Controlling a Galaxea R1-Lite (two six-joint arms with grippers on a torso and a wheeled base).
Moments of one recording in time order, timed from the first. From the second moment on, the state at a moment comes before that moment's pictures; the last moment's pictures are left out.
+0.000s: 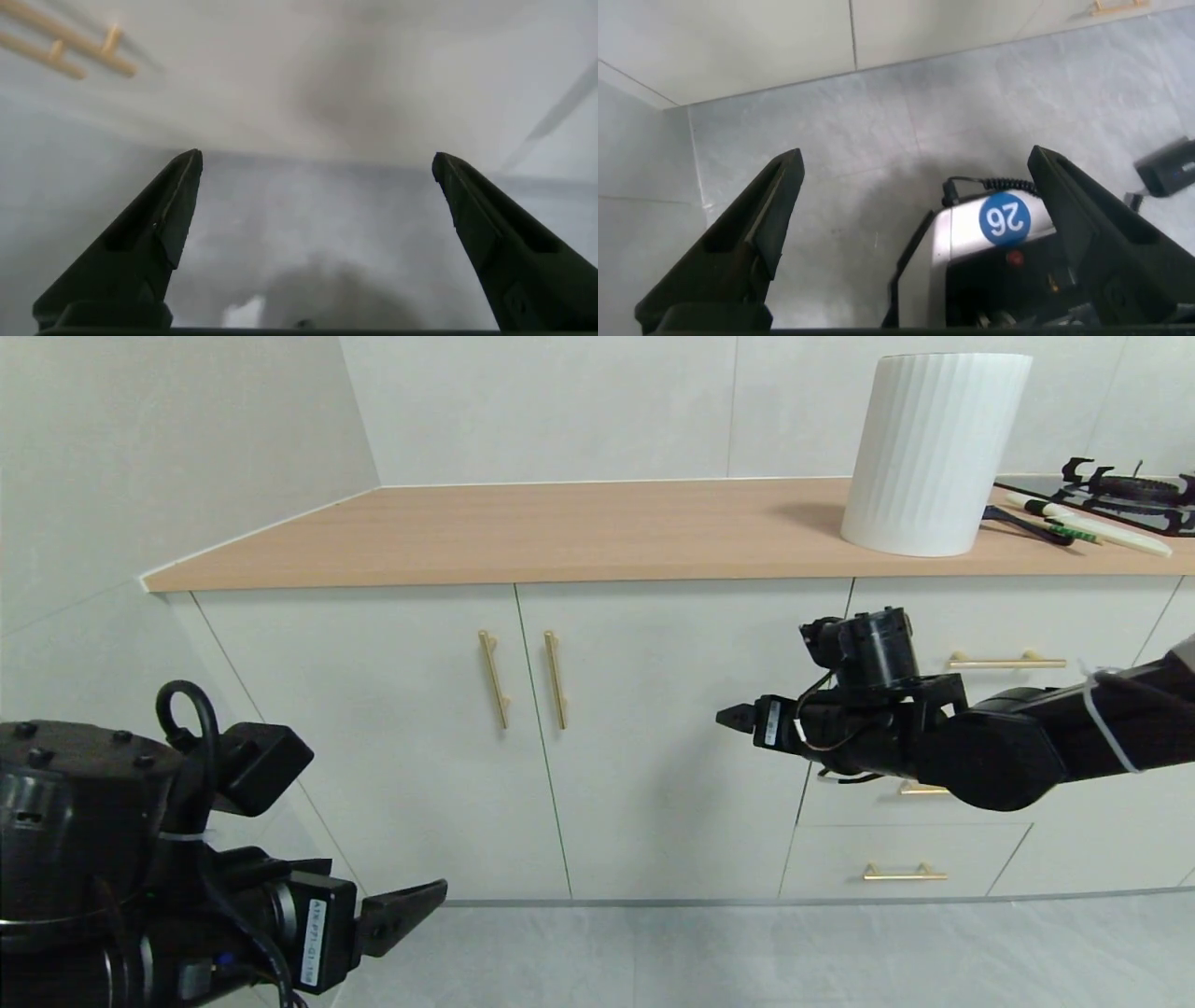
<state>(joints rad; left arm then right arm) -0.55 1.24 -0.64 0.06 0.20 -0.28 0.50 1.97 -1.17 -0.32 -0.10 0.47</state>
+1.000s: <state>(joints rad) -0.30 0.40 -0.34 0.06 0.34 0.04 0.39 0.84 -0.44 -0.37 -0.29 0.05</state>
